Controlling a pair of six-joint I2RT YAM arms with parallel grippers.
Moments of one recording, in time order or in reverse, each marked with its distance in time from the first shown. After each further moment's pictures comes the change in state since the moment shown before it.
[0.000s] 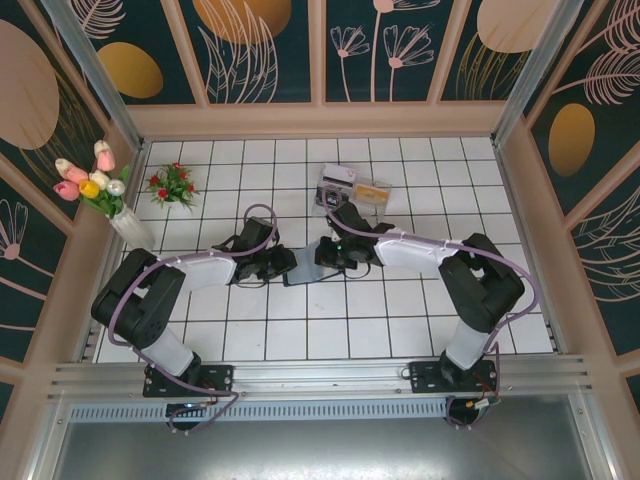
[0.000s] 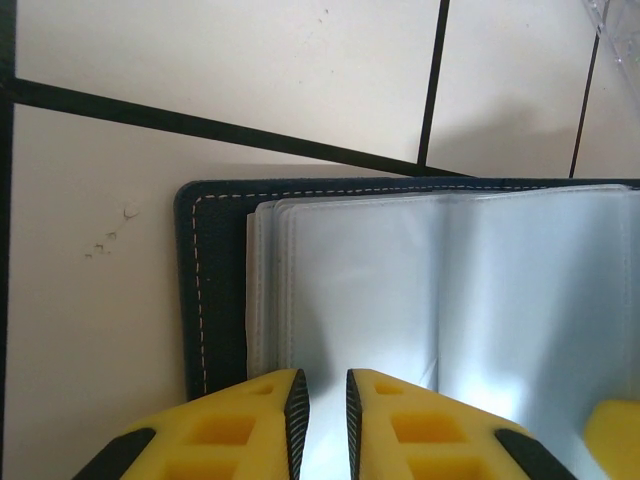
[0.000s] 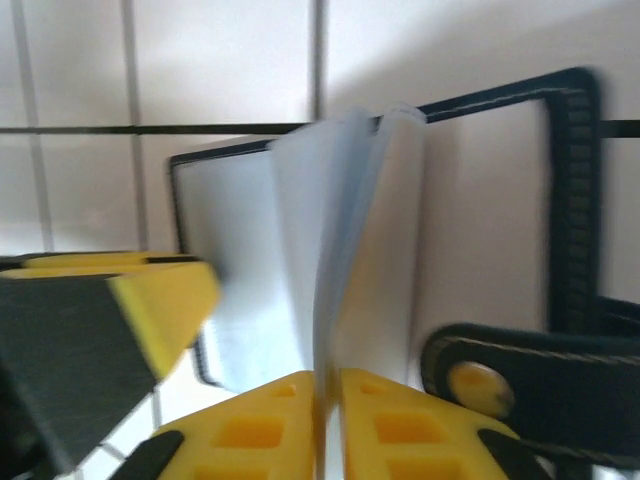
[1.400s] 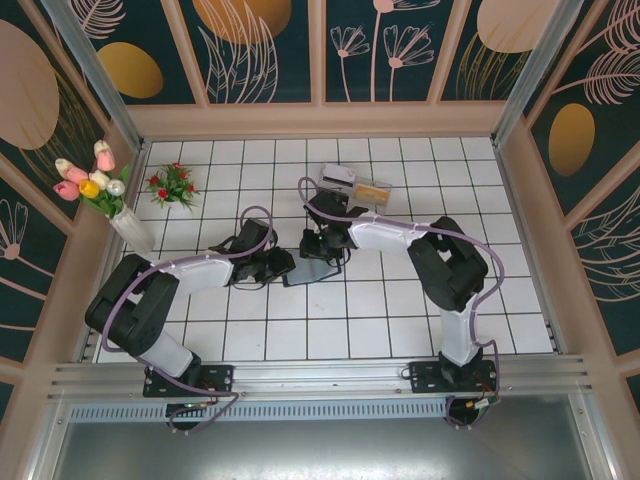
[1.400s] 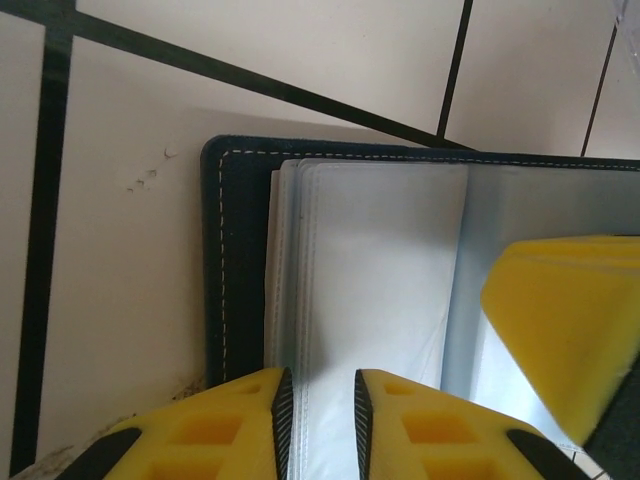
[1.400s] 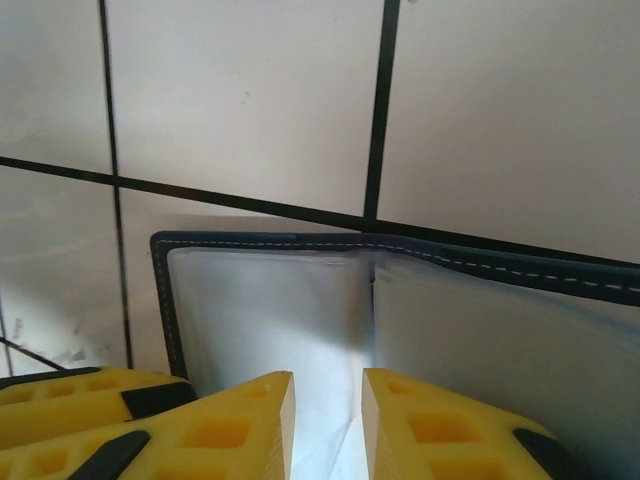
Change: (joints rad) left arm -0.002 -0.042 -0.008 -0.060 0.007 -0.051; right arm 0.025 0.244 0.288 -0.138 -0.008 -0.071
